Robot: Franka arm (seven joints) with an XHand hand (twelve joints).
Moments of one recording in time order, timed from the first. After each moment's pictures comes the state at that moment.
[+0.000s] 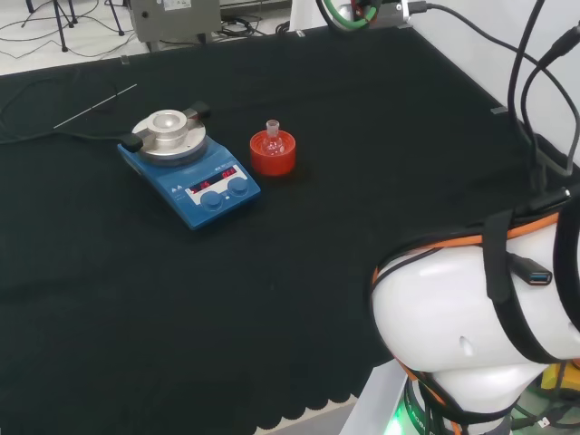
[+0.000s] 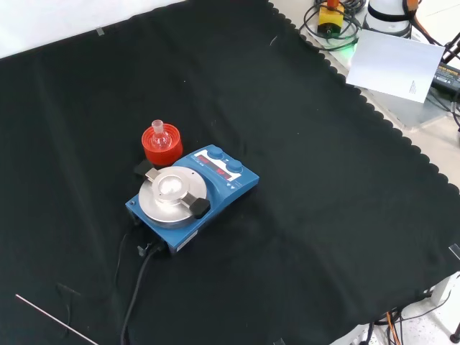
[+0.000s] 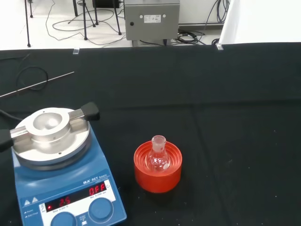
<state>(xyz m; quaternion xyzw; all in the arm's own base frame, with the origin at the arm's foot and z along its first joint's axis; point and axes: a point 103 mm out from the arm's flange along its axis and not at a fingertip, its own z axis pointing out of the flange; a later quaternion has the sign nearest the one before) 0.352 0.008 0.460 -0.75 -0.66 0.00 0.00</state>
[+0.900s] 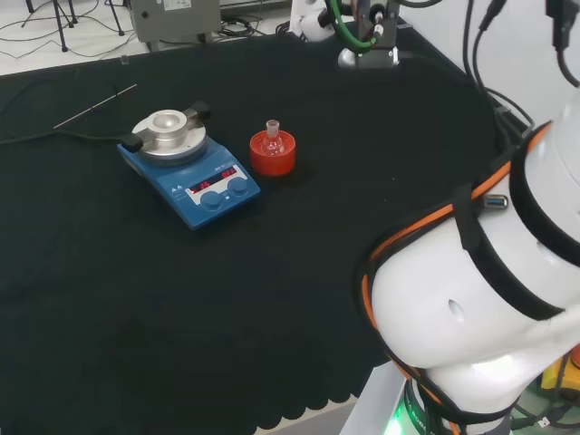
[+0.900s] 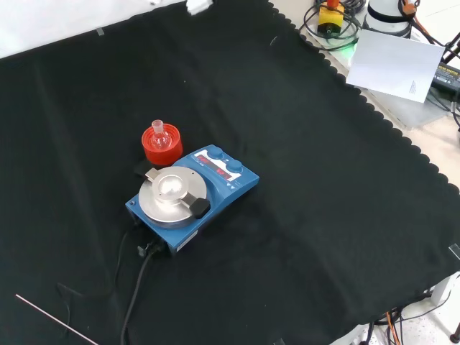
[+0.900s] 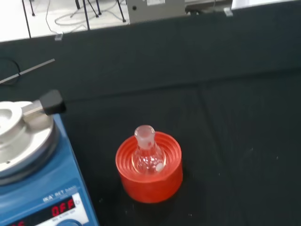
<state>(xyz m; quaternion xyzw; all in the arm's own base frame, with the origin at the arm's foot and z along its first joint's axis) 0.458 -0.055 0.341 -0.75 -0.66 -0.03 0.06</state>
